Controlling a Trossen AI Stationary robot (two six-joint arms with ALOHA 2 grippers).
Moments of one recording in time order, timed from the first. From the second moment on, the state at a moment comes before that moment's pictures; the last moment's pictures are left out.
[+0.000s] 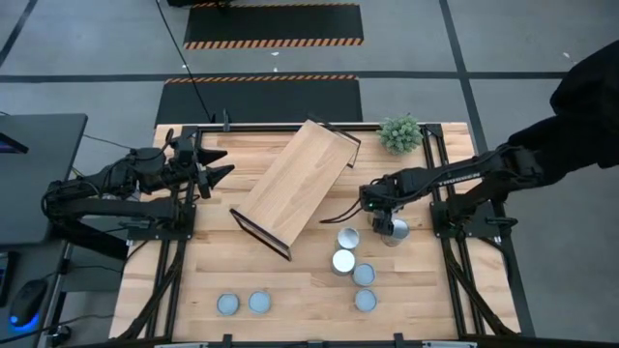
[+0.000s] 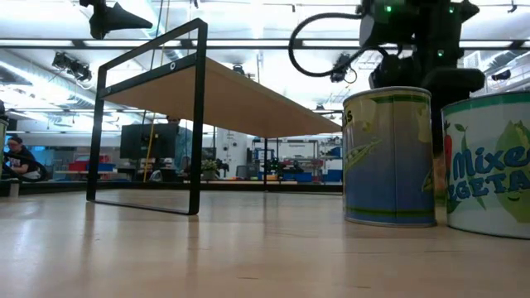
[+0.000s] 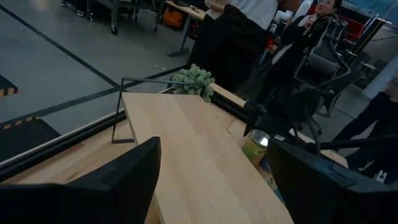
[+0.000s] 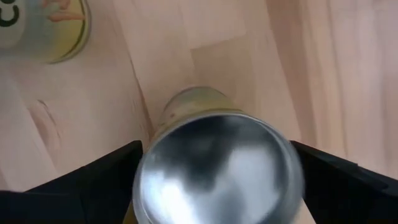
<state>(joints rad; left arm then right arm) 0.09 0.52 0.77 -0.43 -0.34 -0.43 0.02 1.39 0.88 -0.91 0.10 0.29</state>
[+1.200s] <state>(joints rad) 0.09 0.60 0.77 -0.43 -0.35 -0.49 -0.17 1.40 1.32 -1.27 0.07 -0.32</state>
